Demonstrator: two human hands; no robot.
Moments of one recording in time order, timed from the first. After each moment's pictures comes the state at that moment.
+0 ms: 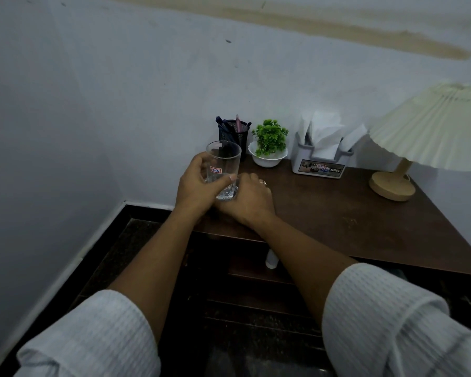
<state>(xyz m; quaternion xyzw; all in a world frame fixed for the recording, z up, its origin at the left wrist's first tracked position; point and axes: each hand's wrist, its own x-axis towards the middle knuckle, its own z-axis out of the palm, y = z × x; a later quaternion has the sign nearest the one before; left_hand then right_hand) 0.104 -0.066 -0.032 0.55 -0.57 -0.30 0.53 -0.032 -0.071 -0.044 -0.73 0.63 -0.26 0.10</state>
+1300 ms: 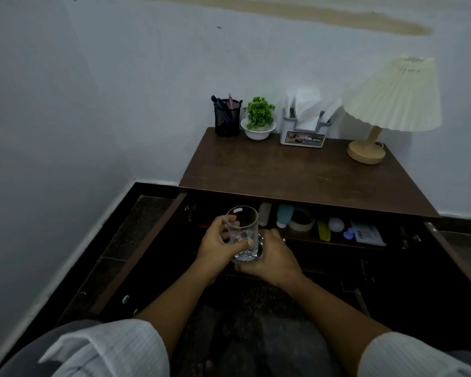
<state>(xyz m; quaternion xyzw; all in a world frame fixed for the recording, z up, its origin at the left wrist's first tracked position) 0.056 0.117 -0.128 0.53 -0.49 -0.51 0.47 -0.109 0.121 -0.138 -0.70 0.63 -0.22 0.26</state>
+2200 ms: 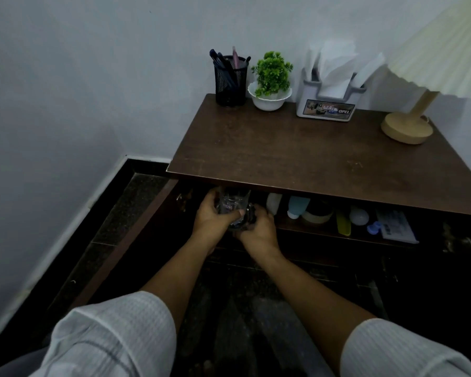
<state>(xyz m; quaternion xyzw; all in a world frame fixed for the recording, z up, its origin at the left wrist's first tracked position) 0.064 0.027 -0.171 0.60 -0.45 -0.48 0.45 -0.060 0.035 -0.199 -0.51 0.66 -0.36 0.41</state>
